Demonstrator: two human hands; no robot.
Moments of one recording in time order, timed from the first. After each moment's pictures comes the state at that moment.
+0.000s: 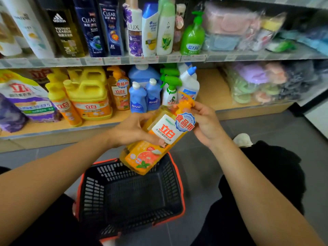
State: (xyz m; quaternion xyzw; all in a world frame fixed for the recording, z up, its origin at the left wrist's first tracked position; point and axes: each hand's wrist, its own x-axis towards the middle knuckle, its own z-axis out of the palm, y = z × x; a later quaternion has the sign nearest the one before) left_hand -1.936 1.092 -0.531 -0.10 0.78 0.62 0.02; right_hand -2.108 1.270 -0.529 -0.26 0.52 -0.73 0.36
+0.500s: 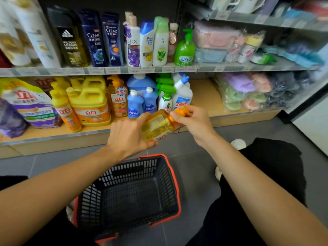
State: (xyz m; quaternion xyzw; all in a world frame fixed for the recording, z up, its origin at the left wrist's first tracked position) left_hand -1.913 1.128 -0.519 -0.19 0.95 0.06 -0.22; right_hand -2.092 1.275 -0.510 -0.29 0.70 -0.62 0.21
